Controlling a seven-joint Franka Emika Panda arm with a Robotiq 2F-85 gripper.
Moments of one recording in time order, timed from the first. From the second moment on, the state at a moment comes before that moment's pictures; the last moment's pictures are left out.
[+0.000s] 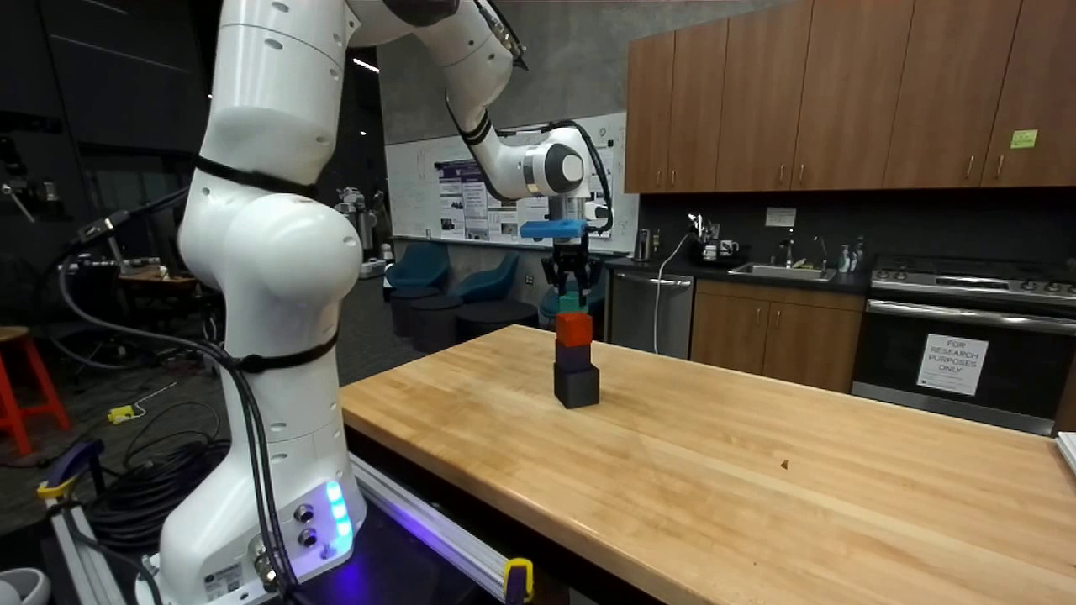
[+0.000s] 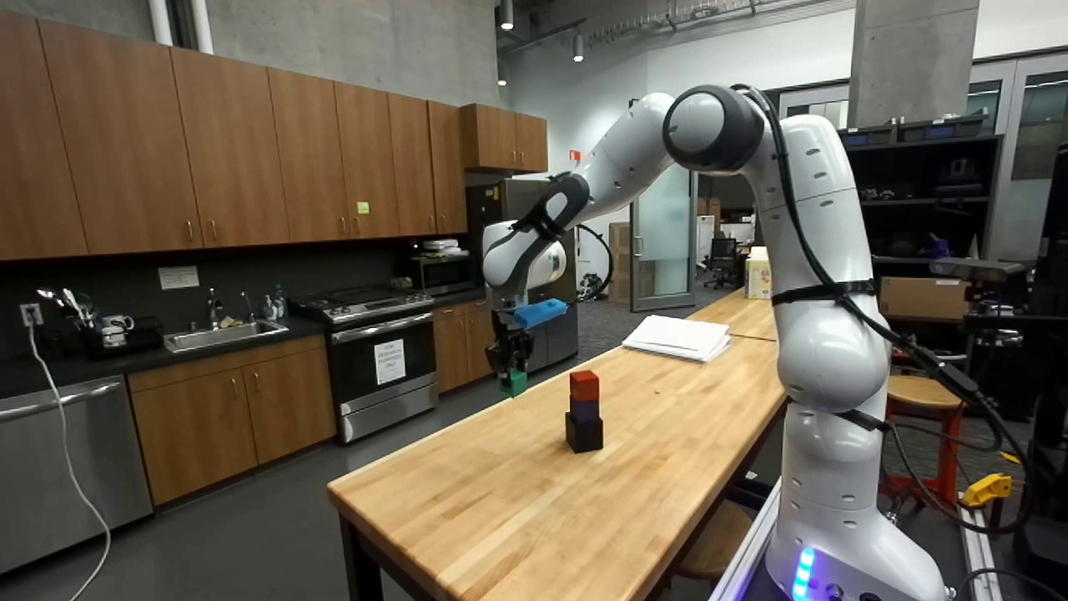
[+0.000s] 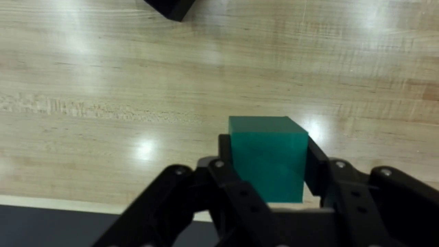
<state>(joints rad) -0.01 0.23 0.02 -2.03 -0.08 2.28 0.01</state>
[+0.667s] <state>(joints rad) 0.00 0.09 0.01 -2.03 -0.22 2.23 0.21</state>
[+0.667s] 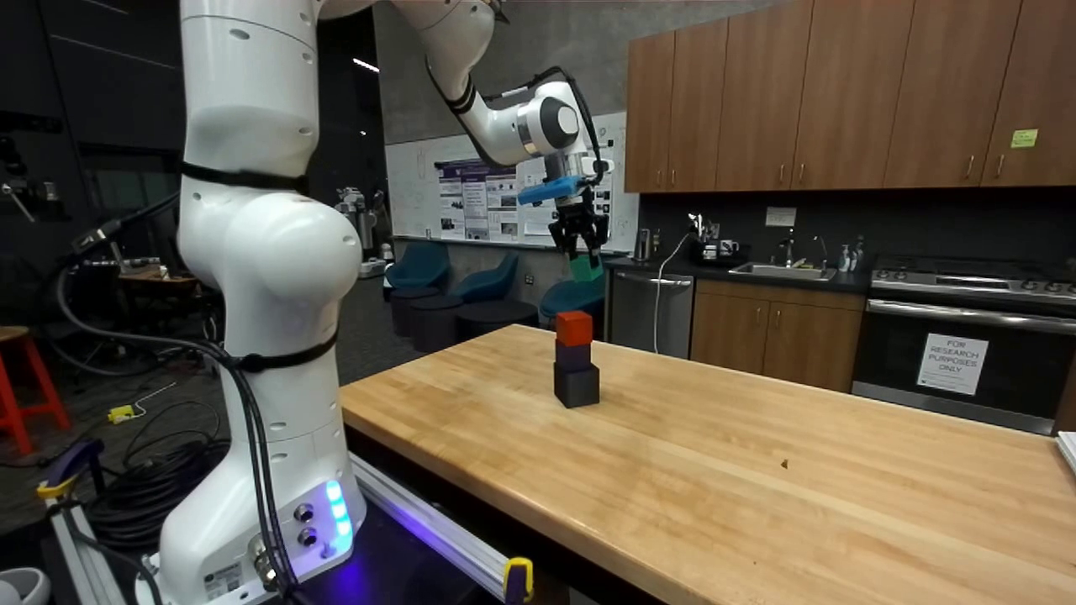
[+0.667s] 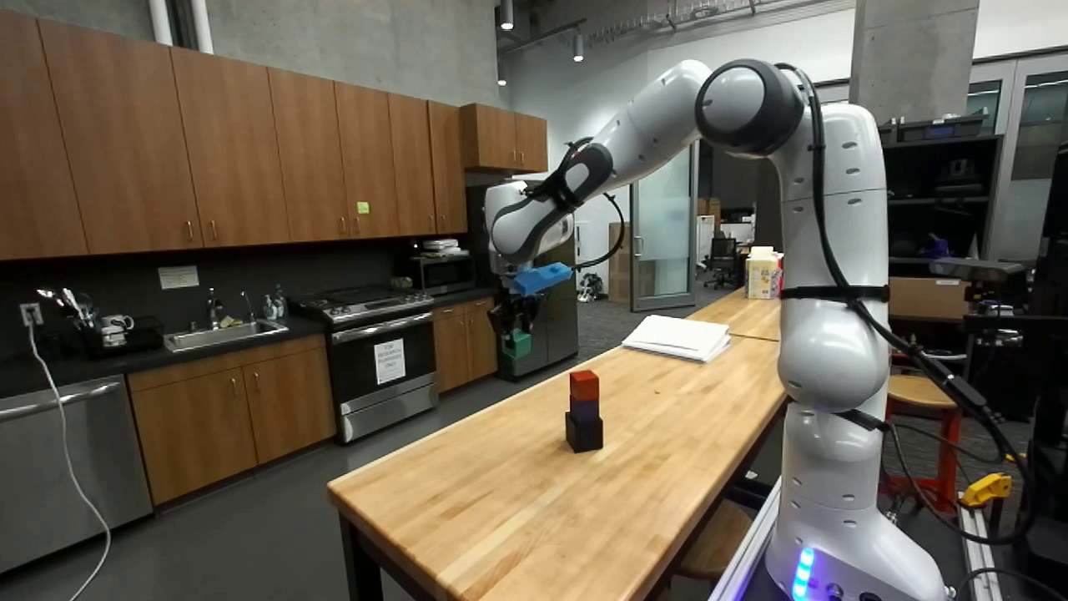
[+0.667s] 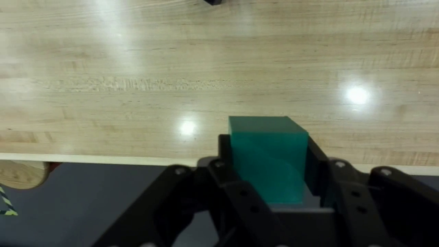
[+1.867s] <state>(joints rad) -0.05 -0.12 -0.02 -2.21 -0.20 2.07 0.44</state>
